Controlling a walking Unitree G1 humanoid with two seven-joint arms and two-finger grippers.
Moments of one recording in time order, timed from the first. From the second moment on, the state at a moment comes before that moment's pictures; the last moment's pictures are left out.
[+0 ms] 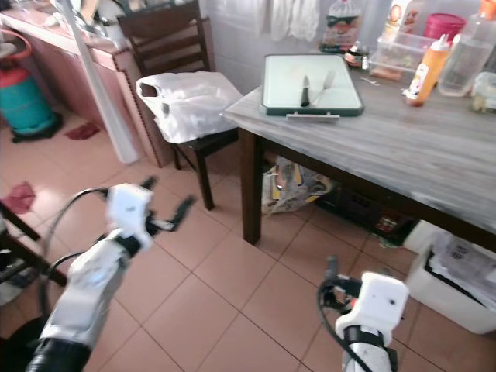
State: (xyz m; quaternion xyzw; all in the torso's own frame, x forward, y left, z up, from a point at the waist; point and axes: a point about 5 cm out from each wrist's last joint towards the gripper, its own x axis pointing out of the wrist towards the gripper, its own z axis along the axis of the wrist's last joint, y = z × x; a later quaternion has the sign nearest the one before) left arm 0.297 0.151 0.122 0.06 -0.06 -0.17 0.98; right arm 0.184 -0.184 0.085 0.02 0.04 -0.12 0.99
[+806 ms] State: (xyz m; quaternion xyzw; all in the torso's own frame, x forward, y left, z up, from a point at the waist) left arm 0.287 0.172 0.113 0.09 -0.03 -0.06 0.99; right arm 0.202 -0.181 0.113 0.00 0.01 -0.07 1.00
